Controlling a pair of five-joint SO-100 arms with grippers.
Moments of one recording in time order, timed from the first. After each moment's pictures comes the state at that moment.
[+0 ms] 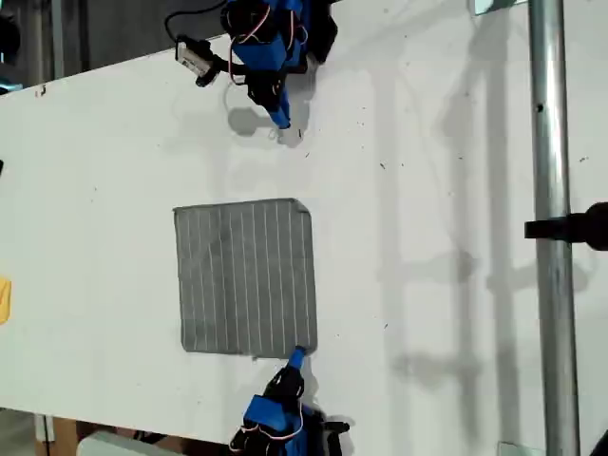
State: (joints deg) arm 0 -4.0 198.7 178.4 73.7 -54.8; arm 1 10.5 188.4 166.4 80.7 84.4
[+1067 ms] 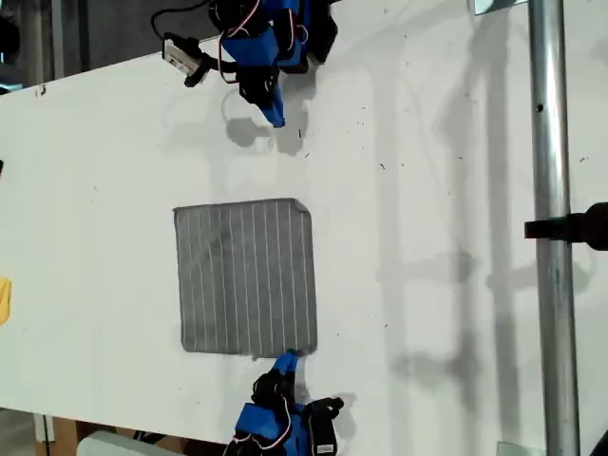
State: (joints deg) arm 0 -7.1 196.0 169.5 78.4 -99.0; arm 1 8.7 172.1 150.9 79.1 83.0
